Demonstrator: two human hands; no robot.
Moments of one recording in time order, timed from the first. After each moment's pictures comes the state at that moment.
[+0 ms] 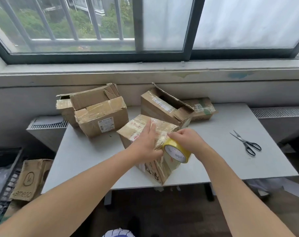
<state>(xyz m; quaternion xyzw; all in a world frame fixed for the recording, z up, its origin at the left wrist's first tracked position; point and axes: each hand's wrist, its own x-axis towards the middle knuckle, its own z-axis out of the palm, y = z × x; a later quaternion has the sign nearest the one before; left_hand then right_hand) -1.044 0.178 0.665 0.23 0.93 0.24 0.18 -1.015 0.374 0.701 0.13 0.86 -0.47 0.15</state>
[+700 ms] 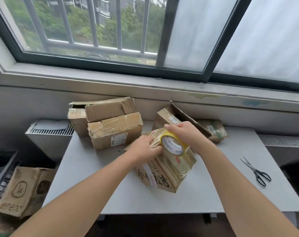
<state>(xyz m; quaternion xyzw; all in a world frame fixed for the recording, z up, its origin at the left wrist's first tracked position) -1.135 0.103 0.667 0.13 0.90 0.38 0.17 -1.129 0.287 0.751 0.08 0.89 -0.44 0.14</state>
